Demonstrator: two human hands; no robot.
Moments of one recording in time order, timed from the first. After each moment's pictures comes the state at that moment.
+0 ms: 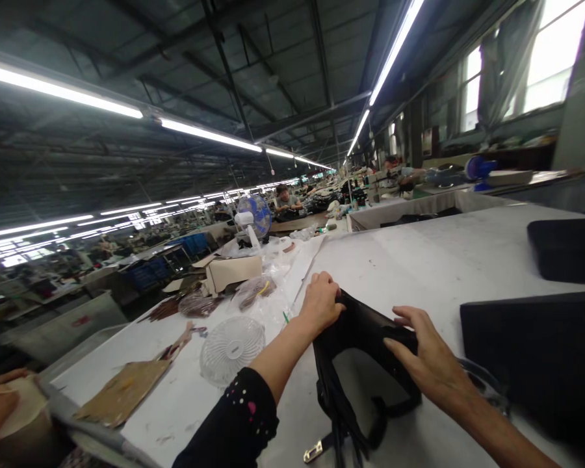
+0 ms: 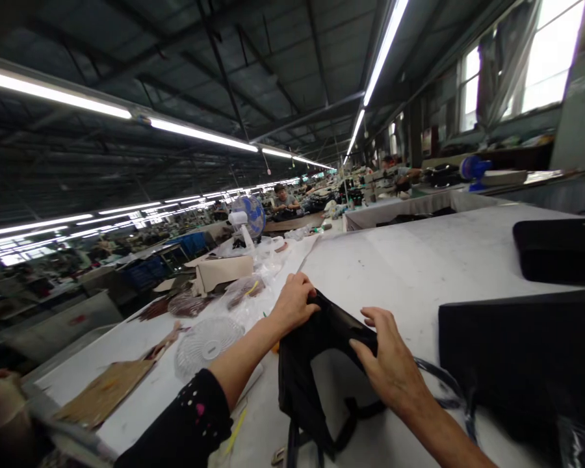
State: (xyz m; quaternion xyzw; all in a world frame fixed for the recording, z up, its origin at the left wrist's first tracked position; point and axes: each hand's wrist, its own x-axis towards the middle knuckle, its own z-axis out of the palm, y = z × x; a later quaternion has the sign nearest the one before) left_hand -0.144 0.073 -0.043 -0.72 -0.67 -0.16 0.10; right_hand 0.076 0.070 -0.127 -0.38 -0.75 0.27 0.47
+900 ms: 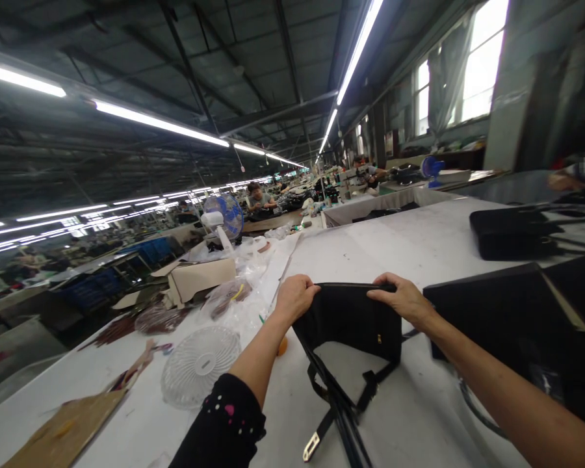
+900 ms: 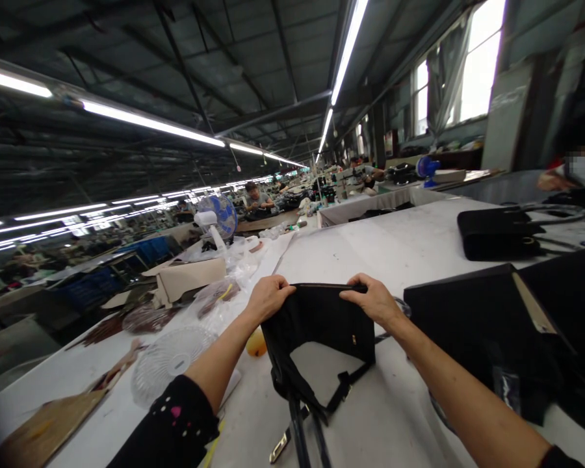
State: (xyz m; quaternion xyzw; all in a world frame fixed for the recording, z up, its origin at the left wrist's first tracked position) left_hand -0.156 0.094 -0.044 -0.65 -0.73 -0.21 0.03; right_hand 0.092 0.157 -0.114 -0.43 -0.69 0.36 0.45
